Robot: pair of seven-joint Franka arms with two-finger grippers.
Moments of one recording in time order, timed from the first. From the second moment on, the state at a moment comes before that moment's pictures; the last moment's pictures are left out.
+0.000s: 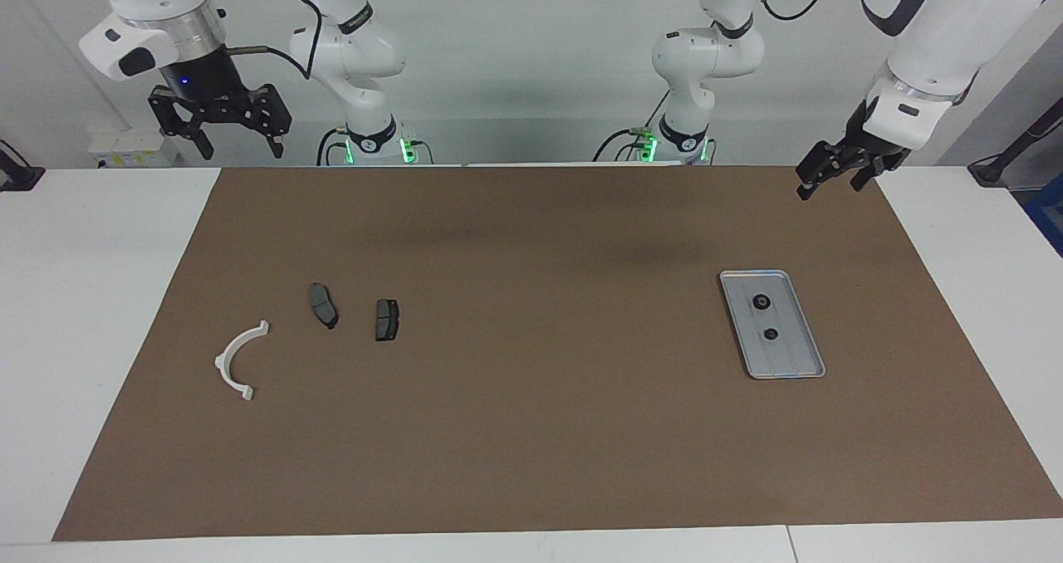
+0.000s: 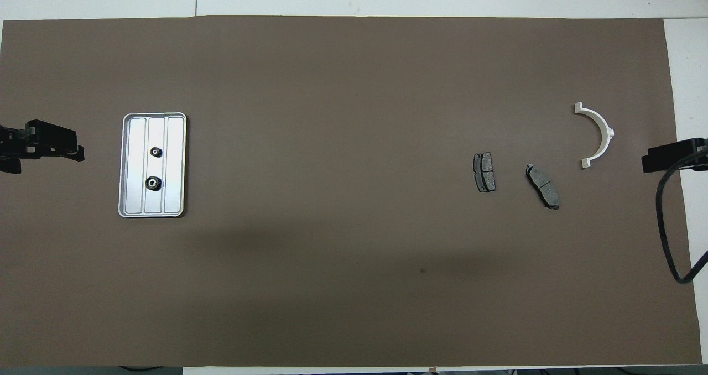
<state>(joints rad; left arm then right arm) -0.02 -0.03 0.00 -1.62 -0.02 1.55 -0.14 -0.04 -0.09 0.03 -1.56 -0.03 1.47 -0.05</state>
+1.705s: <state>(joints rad) -0.01 0.01 0.03 -2.12 -0.02 2.15 -0.06 -0.02 0.03 0.04 -1.48 -0.03 1.50 -0.05</state>
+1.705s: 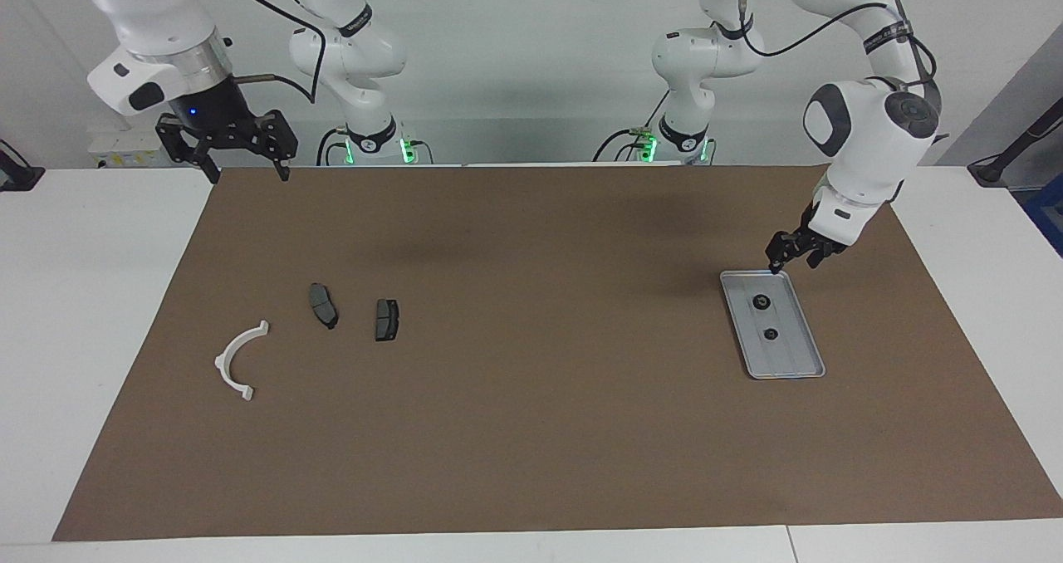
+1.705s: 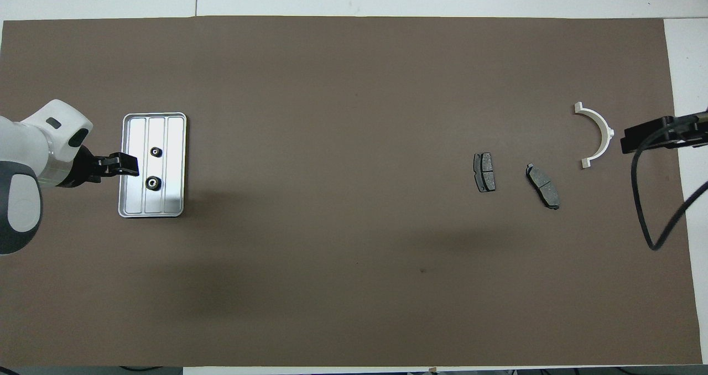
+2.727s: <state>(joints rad) 0.00 0.18 0.02 -2.17 -0.02 2.32 -0.04 0.04 0.31 0.04 -1.24 -0.07 1.52 -0.05</state>
